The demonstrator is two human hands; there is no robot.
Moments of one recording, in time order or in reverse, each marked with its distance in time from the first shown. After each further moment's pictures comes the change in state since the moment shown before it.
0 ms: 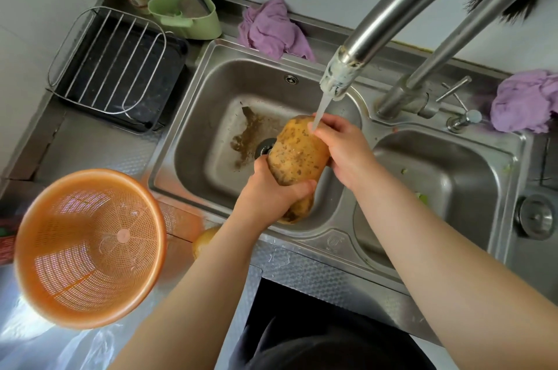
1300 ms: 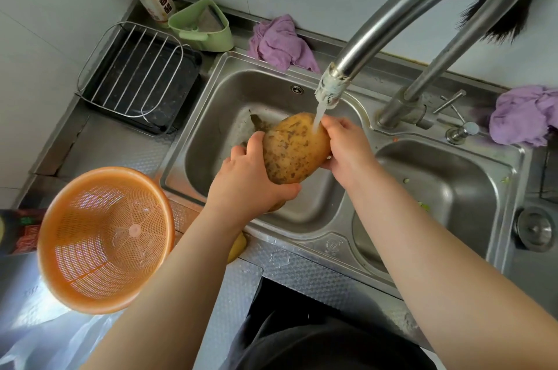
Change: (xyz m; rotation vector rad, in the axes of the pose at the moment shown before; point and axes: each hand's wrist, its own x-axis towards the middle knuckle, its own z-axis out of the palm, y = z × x) left_hand -0.039 0.034 -0.037 0.624 0.192 0.180; right_hand -0.012 -0.023 0.008 0.082 0.080 0.056
